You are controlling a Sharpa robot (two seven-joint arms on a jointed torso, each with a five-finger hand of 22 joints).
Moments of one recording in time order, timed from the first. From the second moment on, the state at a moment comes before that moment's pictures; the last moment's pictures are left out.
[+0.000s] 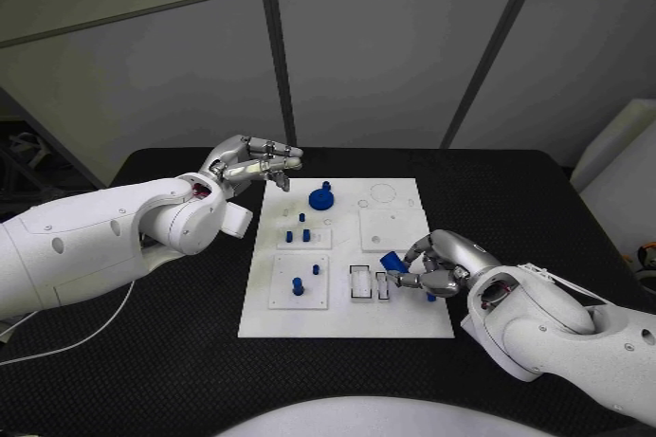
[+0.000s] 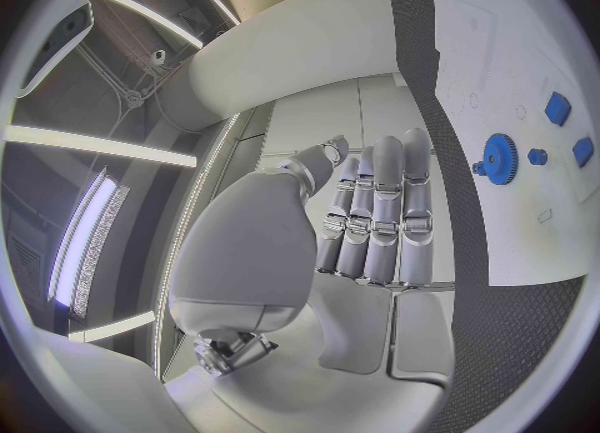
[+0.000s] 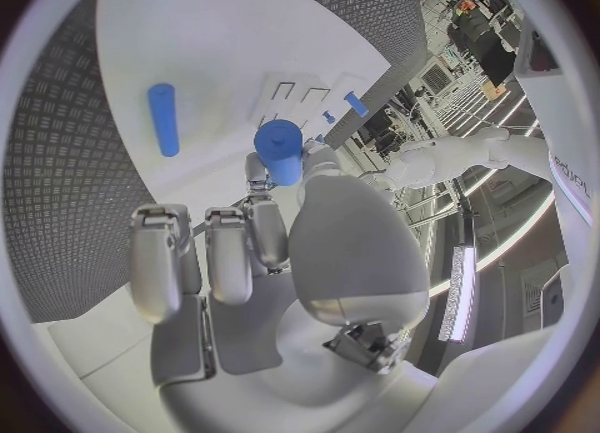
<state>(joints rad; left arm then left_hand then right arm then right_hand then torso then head) 1.16 -0.95 0.00 1.52 -0.18 -0.26 0.31 1.35 -0.15 0.47 -0.07 0.14 1.03 0.19 0.11 0.07 1.14 0.11 0.24 0.12 1.11 0.03 0.96 0.47 0.20 1.04 0.13 0.59 0.90 0.97 -0.93 -0.02 1.89 -1.46 -0.50 -0.56 1.29 -0.04 -0.12 0.29 0.57 1.03 0.08 0.34 0.36 1.43 -0.01 1.33 1.31 1.47 -0.06 1.52 1.31 0.01 1.47 0.05 1.55 1.31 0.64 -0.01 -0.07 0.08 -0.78</state>
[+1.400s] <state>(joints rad) 1.16 -0.95 0.00 1.52 -0.18 -0.25 0.31 1.35 -0.15 0.46 -0.06 0.14 1.03 0.19 0.11 0.07 1.14 0.11 0.24 0.12 1.11 0.03 0.96 0.47 0.20 1.04 0.13 0.59 0.90 0.97 -0.80 -0.02 1.81 -1.41 -0.38 -0.58 1.07 0.00 -0.25 0.29 0.21 1.06 0.06 0.36 0.52 1.43 -0.01 1.28 1.31 1.47 -0.07 1.52 1.31 0.01 1.47 0.04 1.54 1.31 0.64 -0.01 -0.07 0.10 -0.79</state>
